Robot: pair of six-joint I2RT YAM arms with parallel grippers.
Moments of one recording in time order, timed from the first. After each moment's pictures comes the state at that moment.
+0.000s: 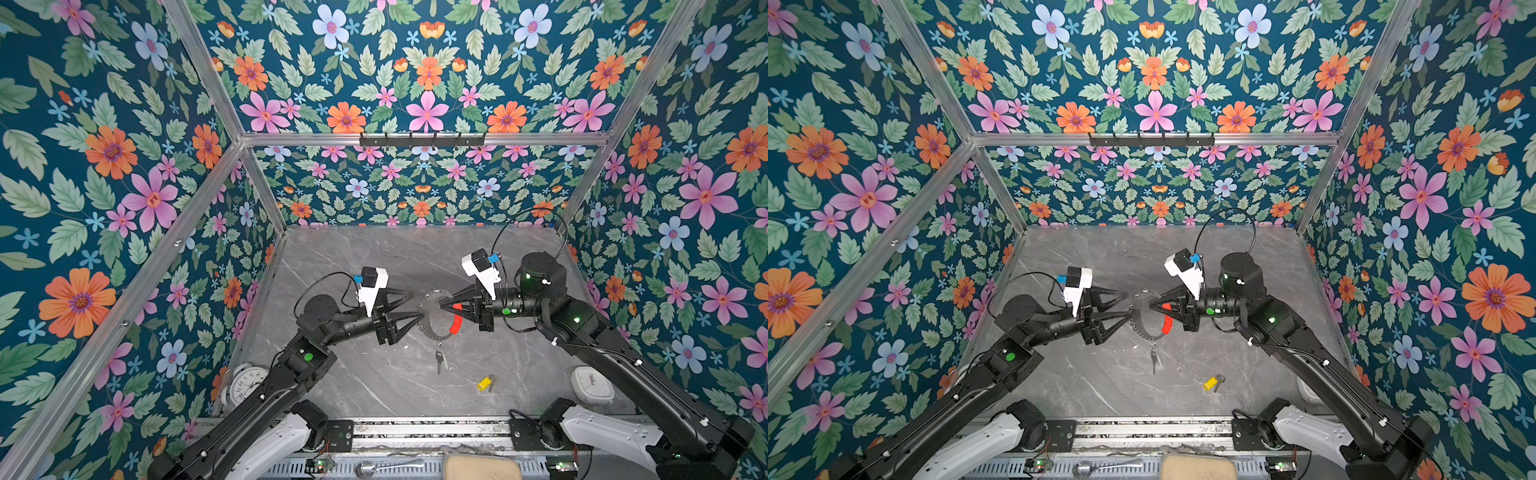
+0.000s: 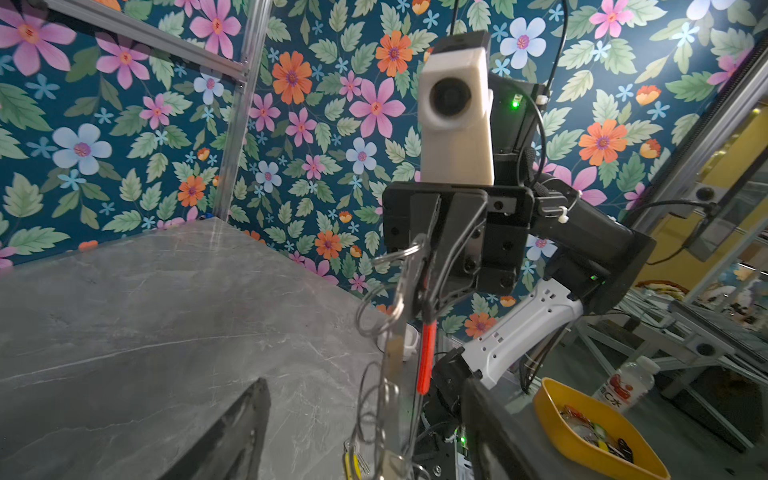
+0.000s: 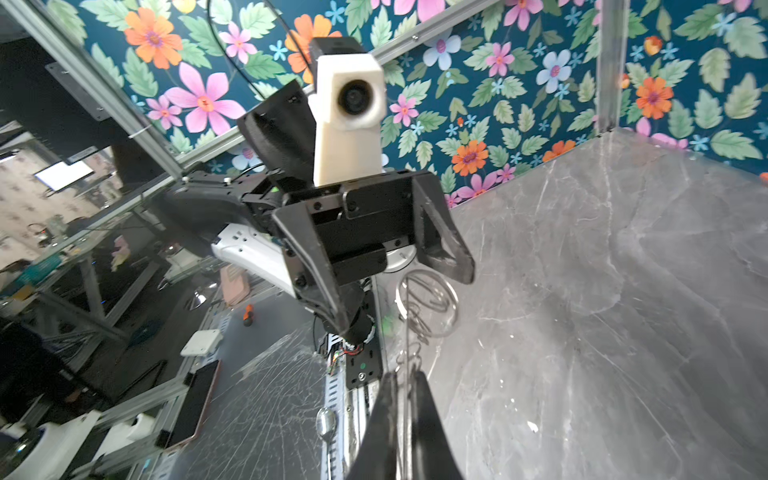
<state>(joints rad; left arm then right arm) -0.66 0.83 0.68 0.28 0.68 -0.46 0.63 1.05 1.12 -0.32 -0.85 0.19</state>
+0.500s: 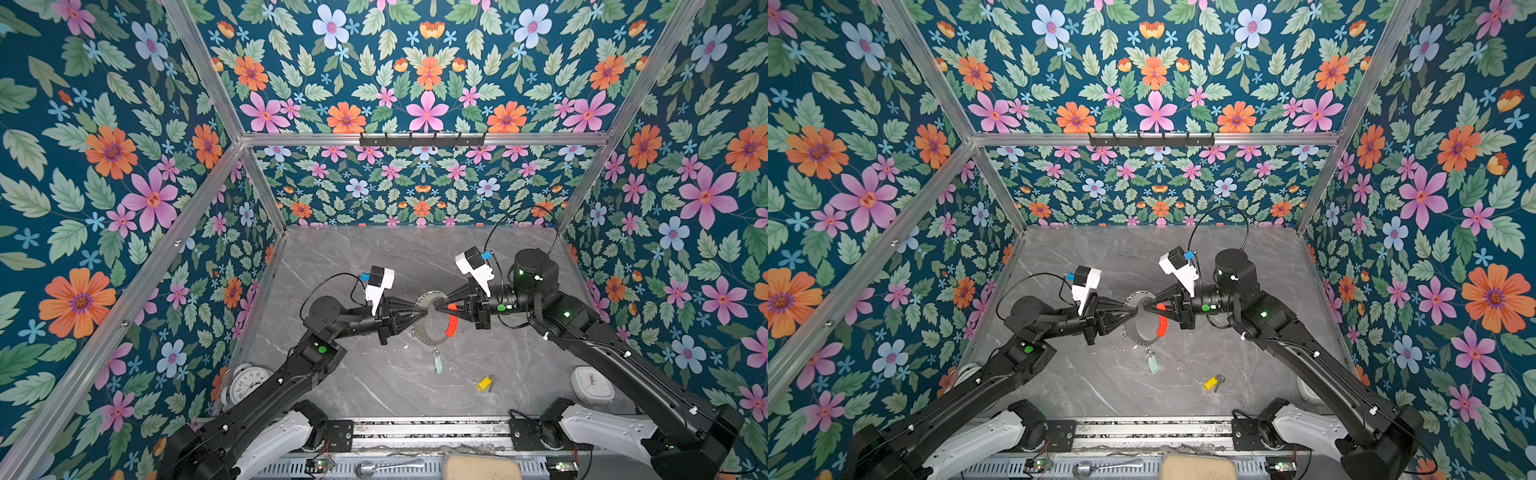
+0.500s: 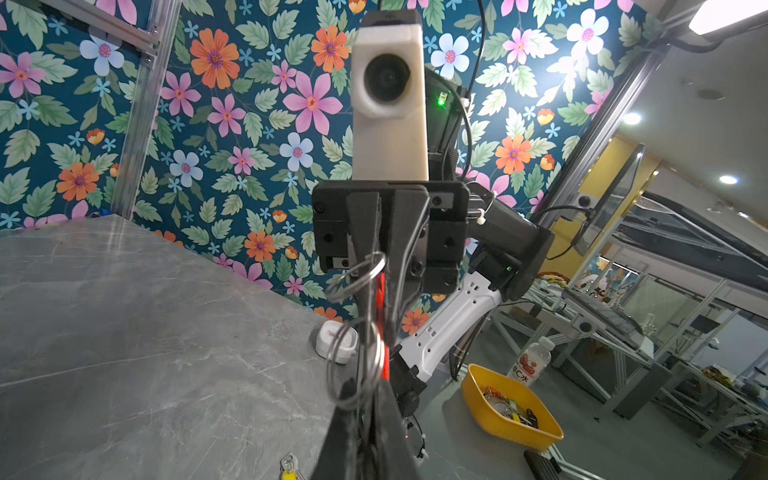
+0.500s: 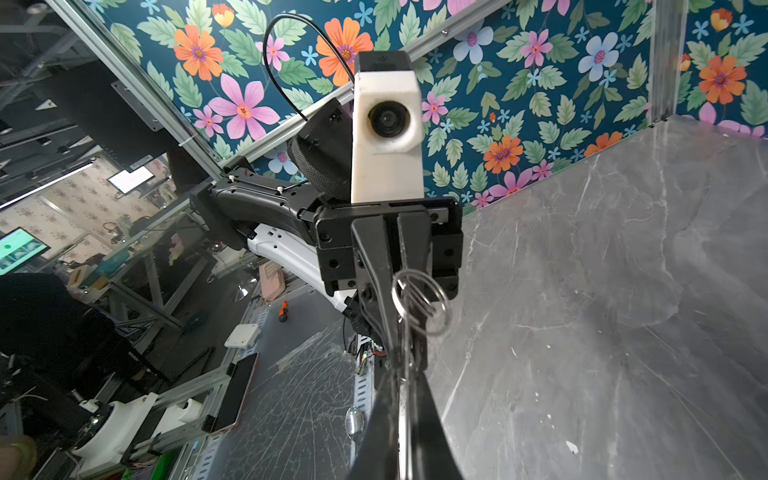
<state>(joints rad) -0.66 0.95 0.61 0.64 0.84 -0.69 0.63 1.11 1.12 -0.25 -0.91 0.26</state>
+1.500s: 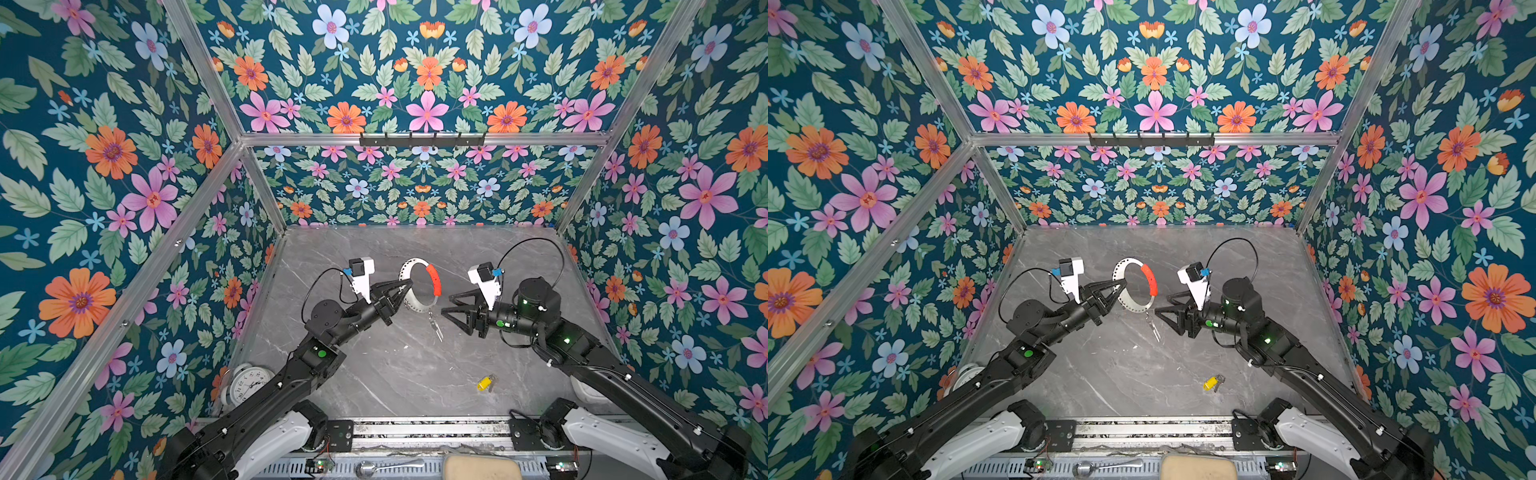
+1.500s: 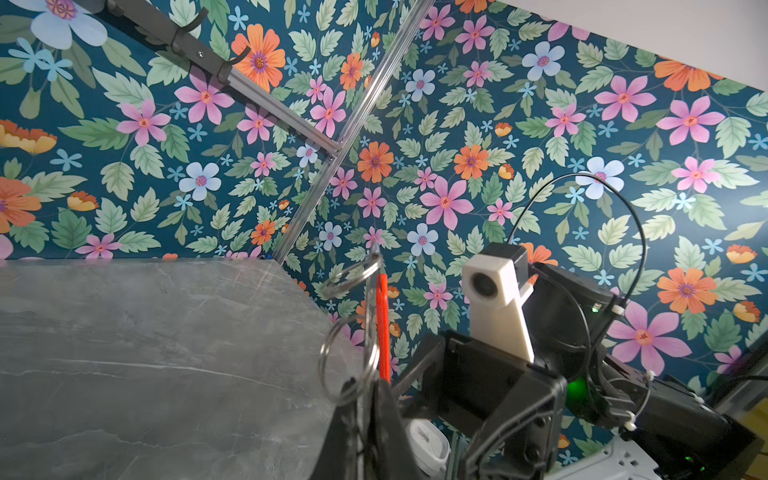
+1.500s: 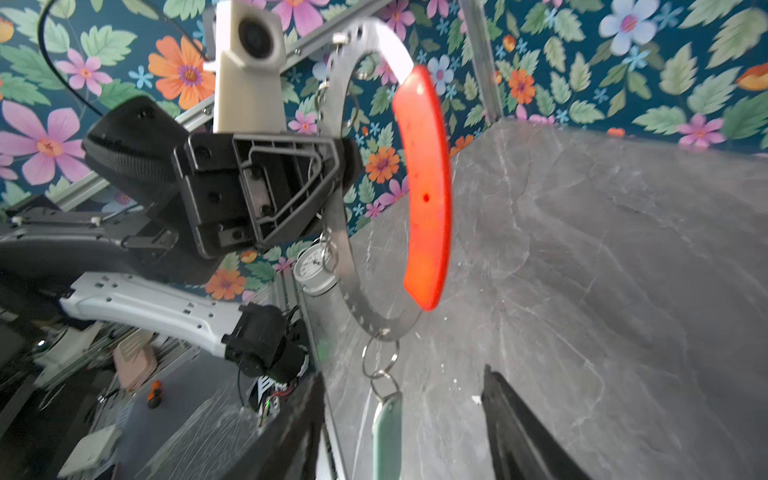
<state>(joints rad) -0.67 0.91 0.57 0.58 0.34 -0.67 0.68 0.96 0.82 -0.11 -0.53 0.31</state>
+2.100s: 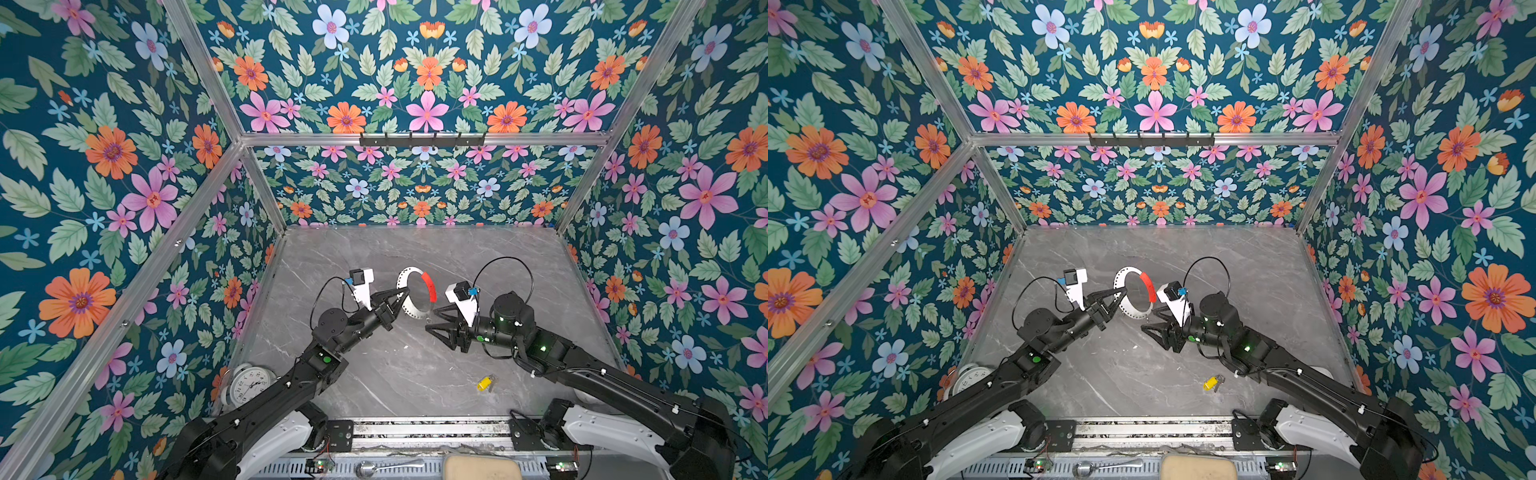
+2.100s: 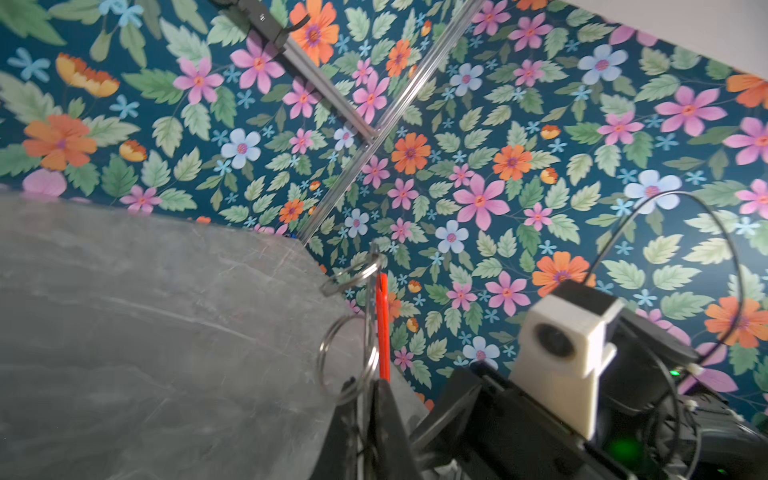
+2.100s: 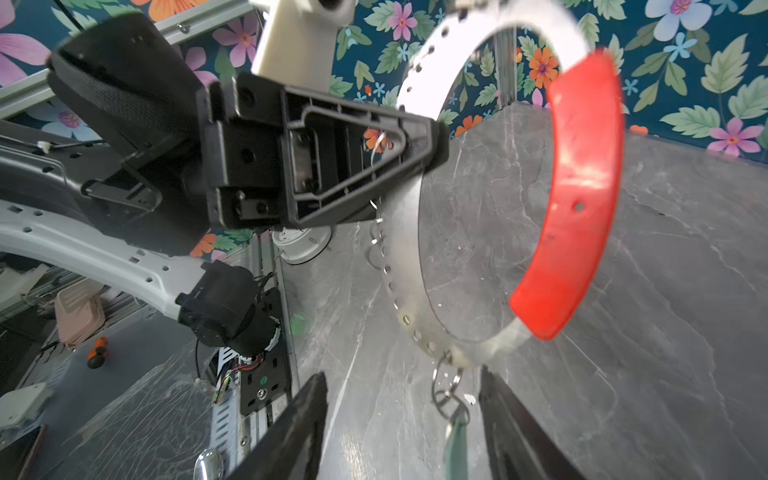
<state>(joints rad) -0.67 0.95 0.41 0.68 0.25 -0.75 0.82 1.01 0.70 0.04 -0.36 0.21</state>
